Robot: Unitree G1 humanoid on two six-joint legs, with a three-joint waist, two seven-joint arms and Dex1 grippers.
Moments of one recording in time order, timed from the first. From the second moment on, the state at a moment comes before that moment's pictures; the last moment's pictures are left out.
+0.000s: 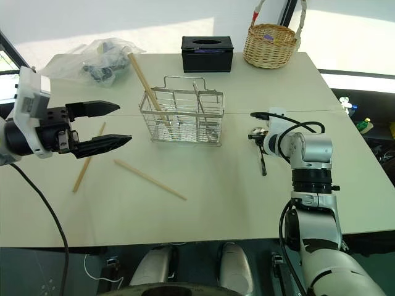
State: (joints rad) left arm -0.38 1.01 0.37 -0.49 -0.98 0.89 -0.85; right arm -0.74 -0.41 -0.19 0.23 0.30 1.26 0.17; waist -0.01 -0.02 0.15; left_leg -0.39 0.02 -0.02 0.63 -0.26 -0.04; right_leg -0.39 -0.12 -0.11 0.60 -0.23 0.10
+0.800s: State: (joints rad) left arm -0.42 0.99 0.34 -0.43 -0.92 0.84 -0.82; right arm -1.00 -0.21 -0.21 -0.08 0.40 0.74 0.19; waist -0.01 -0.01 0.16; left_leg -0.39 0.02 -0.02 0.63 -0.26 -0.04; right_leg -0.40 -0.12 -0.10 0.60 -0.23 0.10
